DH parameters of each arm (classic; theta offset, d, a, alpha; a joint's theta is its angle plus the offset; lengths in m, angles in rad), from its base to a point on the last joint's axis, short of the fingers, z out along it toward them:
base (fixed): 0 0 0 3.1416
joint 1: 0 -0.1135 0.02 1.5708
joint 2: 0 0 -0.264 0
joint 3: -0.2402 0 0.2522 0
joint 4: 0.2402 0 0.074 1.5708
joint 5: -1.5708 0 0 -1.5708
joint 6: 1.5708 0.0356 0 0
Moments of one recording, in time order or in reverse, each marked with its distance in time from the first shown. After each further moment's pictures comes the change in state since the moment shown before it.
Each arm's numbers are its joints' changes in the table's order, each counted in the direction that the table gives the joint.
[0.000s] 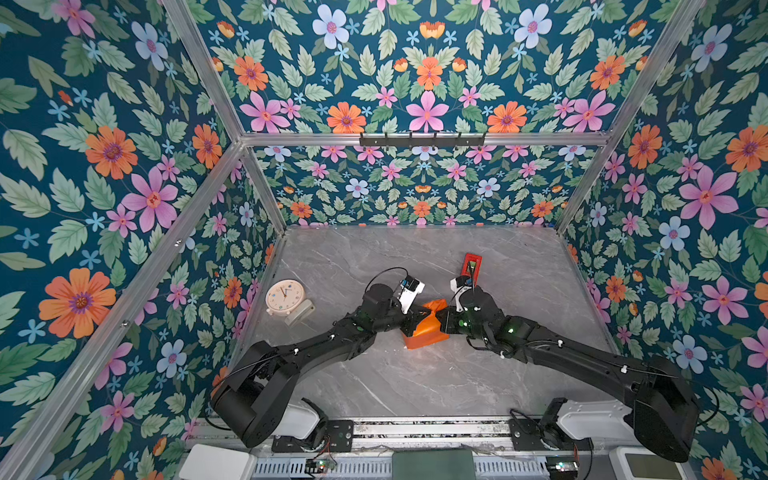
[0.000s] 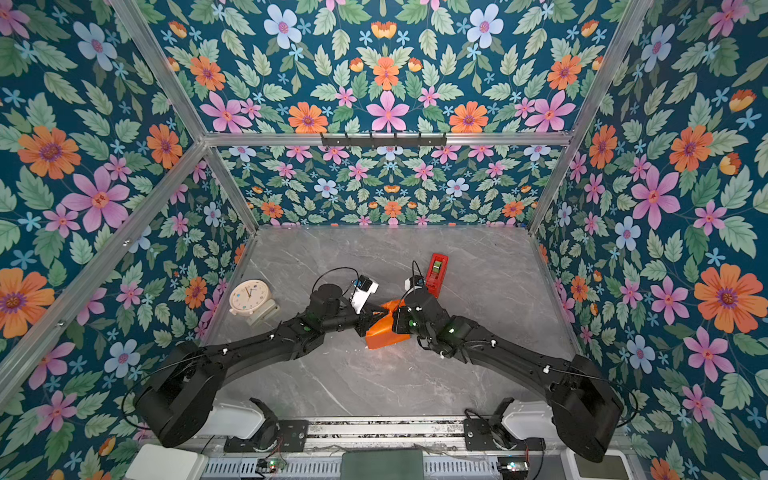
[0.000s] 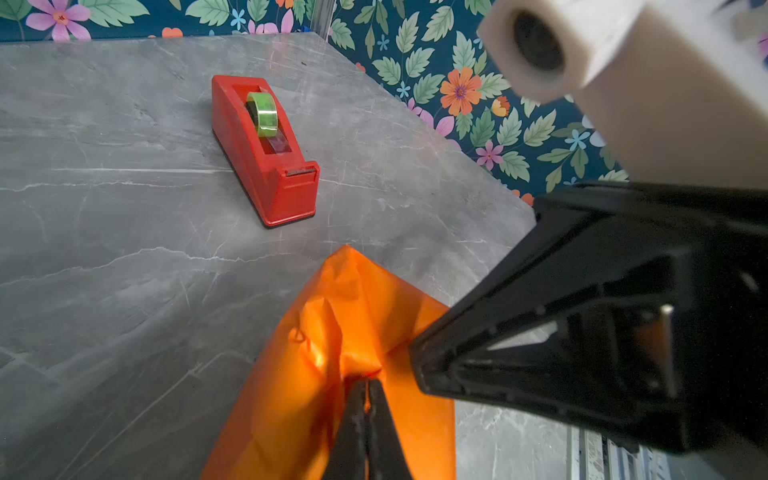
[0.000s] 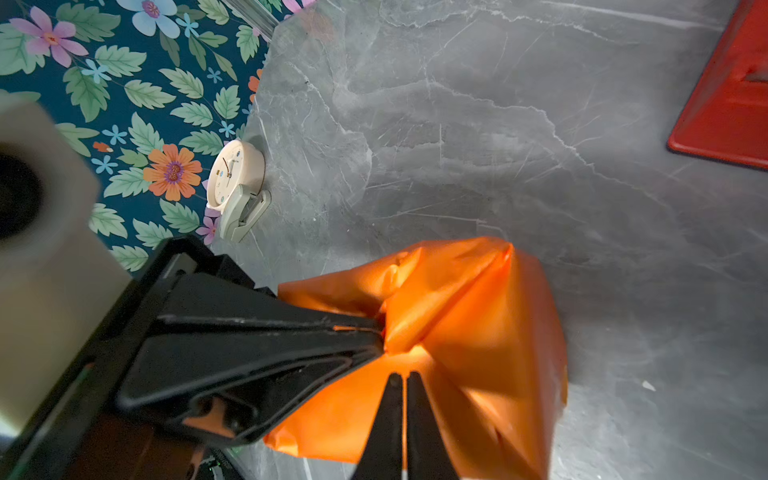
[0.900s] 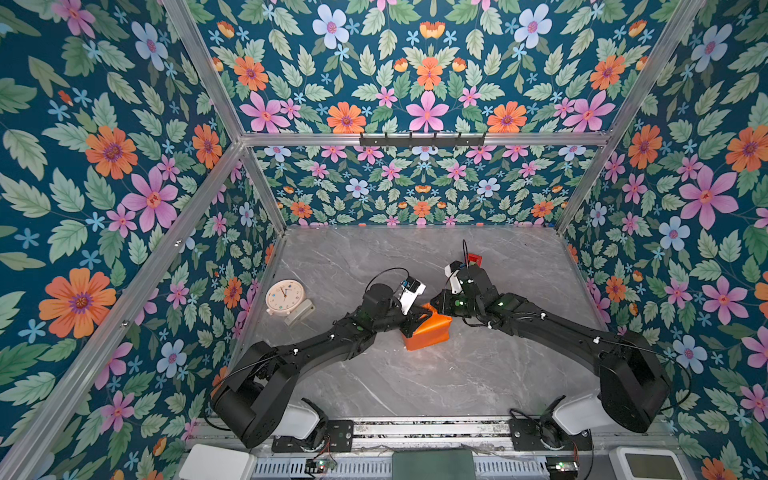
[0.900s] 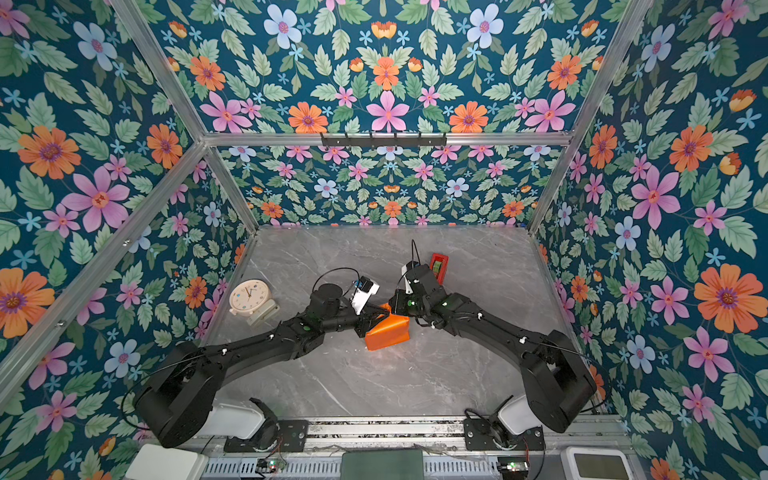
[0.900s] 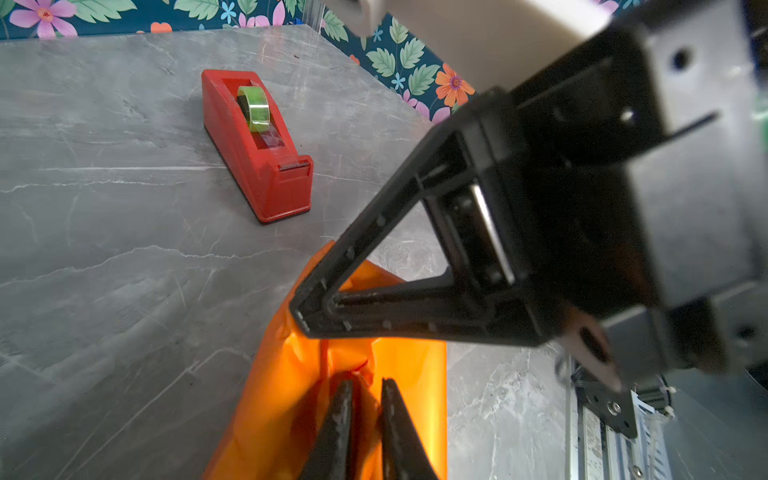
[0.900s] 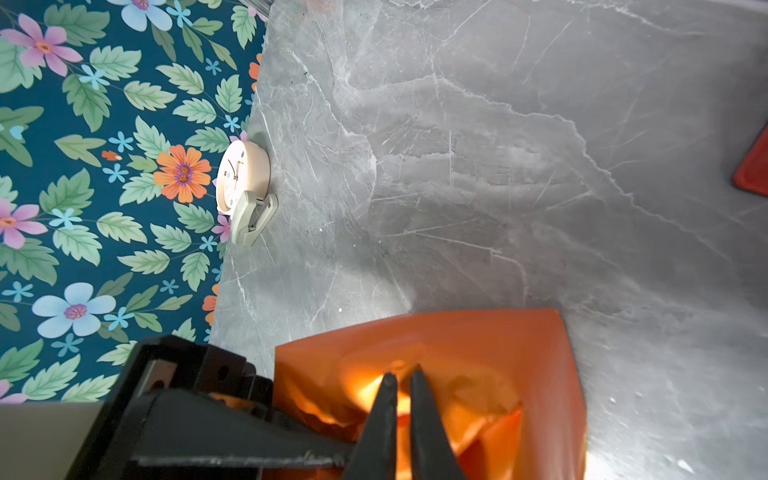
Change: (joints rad) left arm 0.000 -0.002 -0.007 0.022 -0.018 0.021; right arm 0.137 0.198 -0.147 0.019 0.225 -0.032
